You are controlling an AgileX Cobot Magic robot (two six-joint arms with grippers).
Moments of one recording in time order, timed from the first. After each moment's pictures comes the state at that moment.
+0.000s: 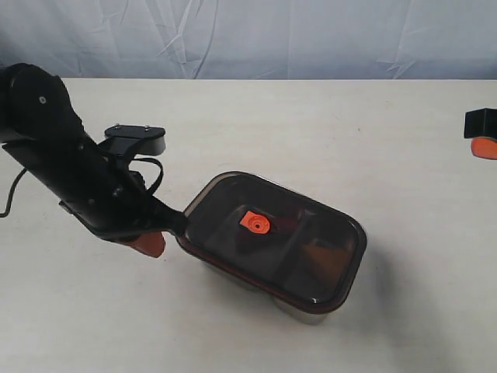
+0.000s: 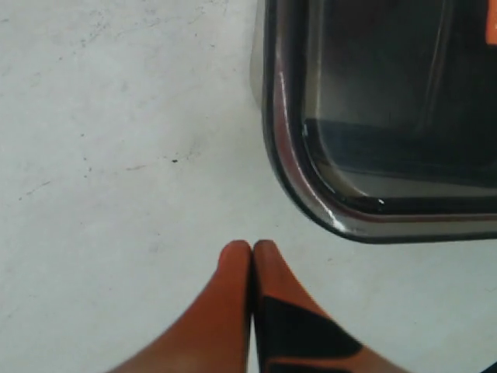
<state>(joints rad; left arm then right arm) -0.49 1.62 -0.91 -0.42 0.79 0.18 0.17 0.96 -0.72 0.37 0.70 -0.18</state>
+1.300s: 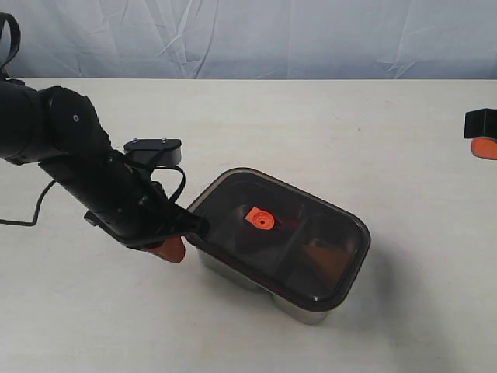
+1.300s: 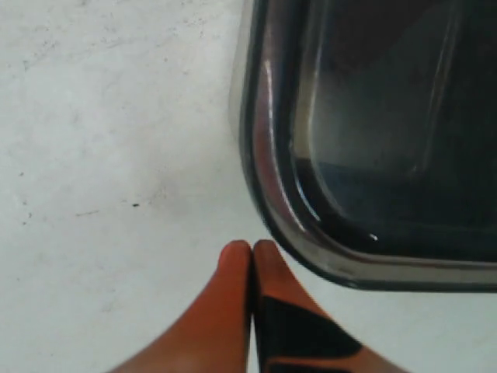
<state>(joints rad) -0.52 1.72 -0.91 -0.53 0.69 0.21 0.17 0.96 -0.72 0.37 0.70 -0.18</state>
